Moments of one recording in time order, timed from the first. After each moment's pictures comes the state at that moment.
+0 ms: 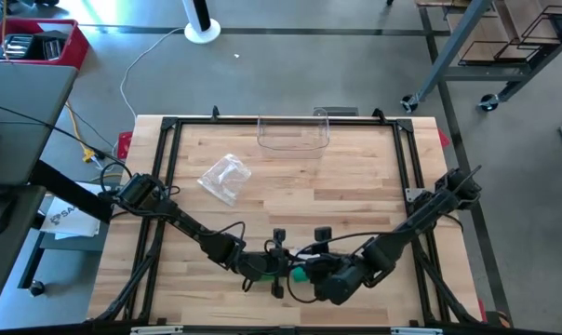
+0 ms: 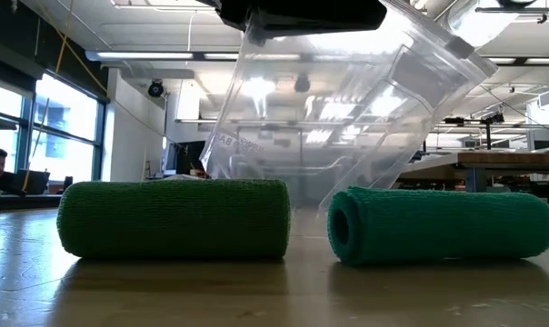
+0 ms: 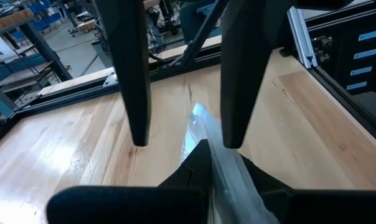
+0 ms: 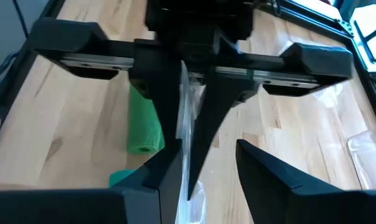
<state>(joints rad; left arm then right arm) -0.52 1.94 1.14 0.47 -0.57 0.10 0.65 1.78 1.43 -0.57 0.64 0.23</state>
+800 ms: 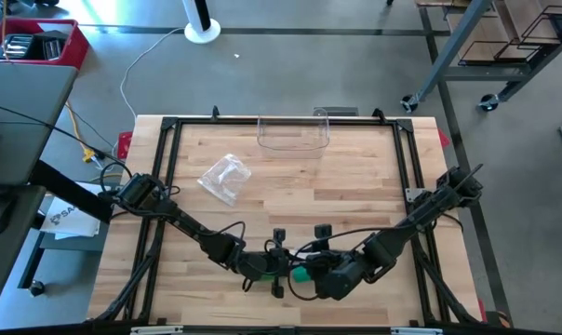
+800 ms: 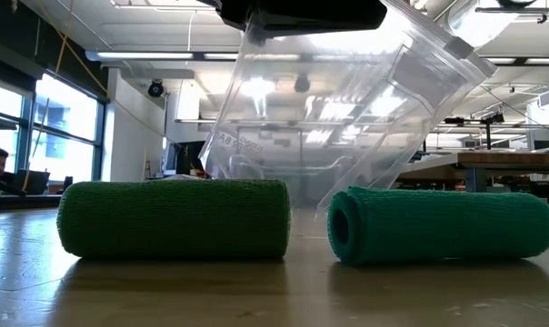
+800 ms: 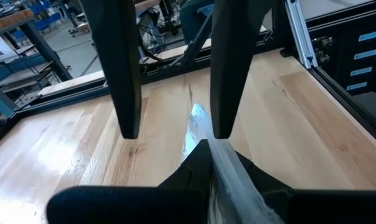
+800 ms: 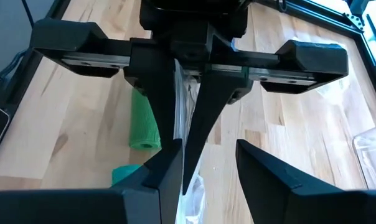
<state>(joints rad) -0.52 1.94 1.14 0.47 -0.57 0.10 0.63 1.76 1.43 -0.59 0.59 0.23</state>
